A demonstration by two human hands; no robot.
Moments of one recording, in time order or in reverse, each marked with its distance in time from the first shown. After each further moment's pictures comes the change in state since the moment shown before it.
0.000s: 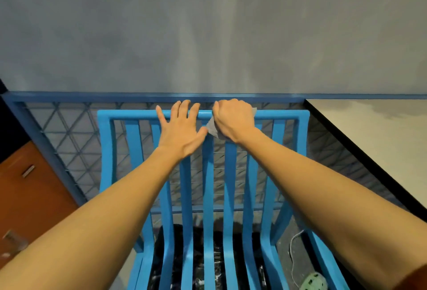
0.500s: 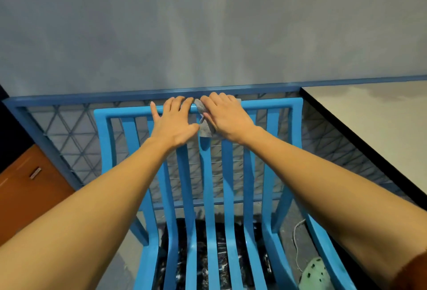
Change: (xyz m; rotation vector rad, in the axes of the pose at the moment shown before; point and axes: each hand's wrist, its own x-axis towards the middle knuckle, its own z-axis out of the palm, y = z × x) left_hand -0.002 -0.003 -0.016 -0.060 -0.105 -0.006; right_hand -0.014 0.008 0.034 0.267 0.220 -0.186
